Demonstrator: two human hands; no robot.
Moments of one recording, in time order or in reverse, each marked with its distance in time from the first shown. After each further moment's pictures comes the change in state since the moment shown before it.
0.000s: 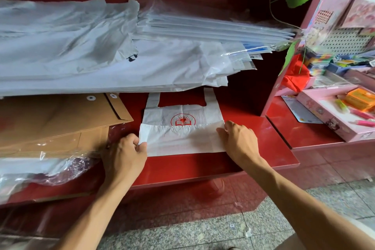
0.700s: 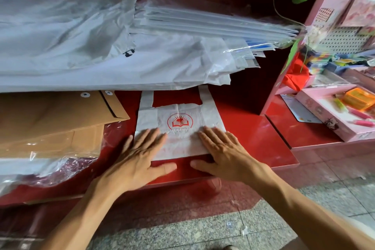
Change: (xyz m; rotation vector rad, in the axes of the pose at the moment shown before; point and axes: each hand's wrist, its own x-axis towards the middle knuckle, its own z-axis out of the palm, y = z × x) left_hand 0.005 -0.006 0.006 0.279 -0.520 0.510; right_hand -0.026 -0.019 -0.015 -0.047 -0.510 -0.323
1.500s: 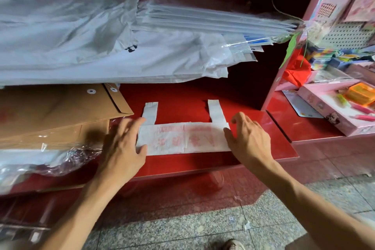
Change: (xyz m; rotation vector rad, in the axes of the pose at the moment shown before) left_hand -0.024 -0.003 -0.006 -0.188 0.584 -0.130; right_hand -0.010 0.021 -0.008 0.062 0.541 0.349
